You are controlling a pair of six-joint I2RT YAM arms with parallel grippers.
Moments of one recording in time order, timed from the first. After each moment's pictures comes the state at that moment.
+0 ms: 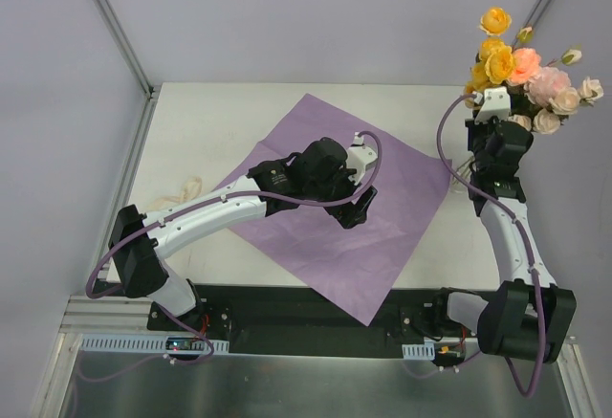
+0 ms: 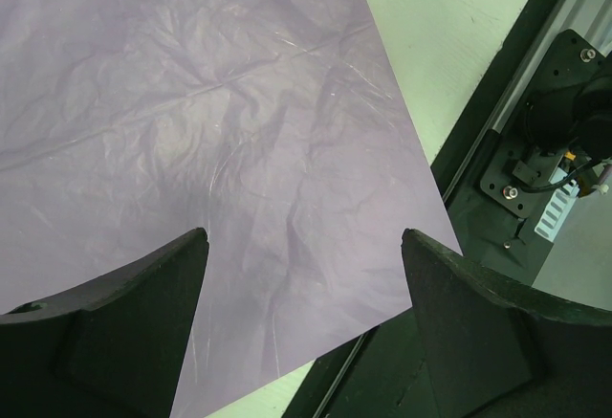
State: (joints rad) left arm -1.03 1.56 1.42 -0.55 0.16 -0.18; right arm -0.11 1.15 0.88 0.14 0.02 -0.32
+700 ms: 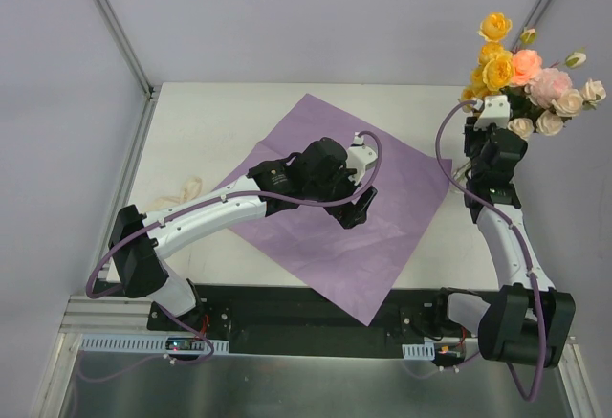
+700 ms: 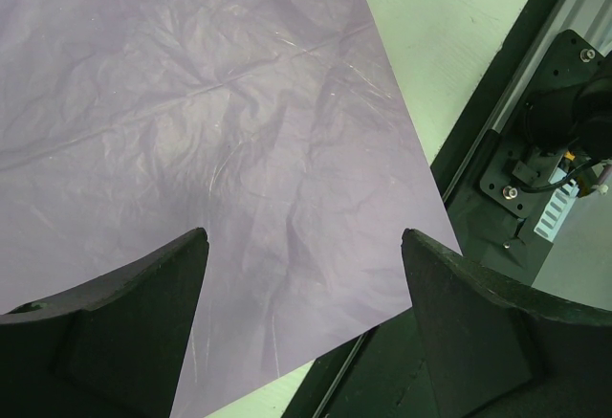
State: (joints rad) left arm -1.03 1.56 1.42 -0.55 0.16 -0.18; right arm -0.09 1.12 0.80 0.22 0.11 -0.28
